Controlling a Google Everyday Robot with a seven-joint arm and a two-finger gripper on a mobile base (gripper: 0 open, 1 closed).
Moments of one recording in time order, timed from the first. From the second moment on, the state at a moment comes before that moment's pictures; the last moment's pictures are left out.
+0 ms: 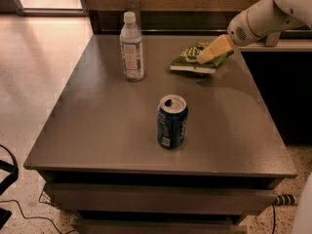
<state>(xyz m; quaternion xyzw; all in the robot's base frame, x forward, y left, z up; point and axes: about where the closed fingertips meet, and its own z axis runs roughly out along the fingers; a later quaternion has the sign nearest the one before) 0.731 -0.203 0.899 -0.38 0.84 0.08 0.38</state>
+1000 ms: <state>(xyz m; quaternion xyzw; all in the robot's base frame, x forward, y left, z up) 0.740 -0.169 0.835 -0.40 0.85 0.14 0.32</state>
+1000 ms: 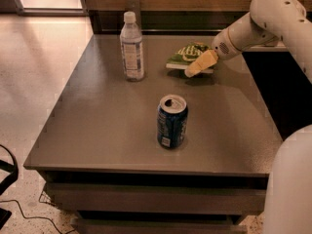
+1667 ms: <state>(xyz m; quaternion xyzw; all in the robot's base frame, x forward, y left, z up) 0.741 -0.165 0.830 -0.40 0.85 0.15 0.32</state>
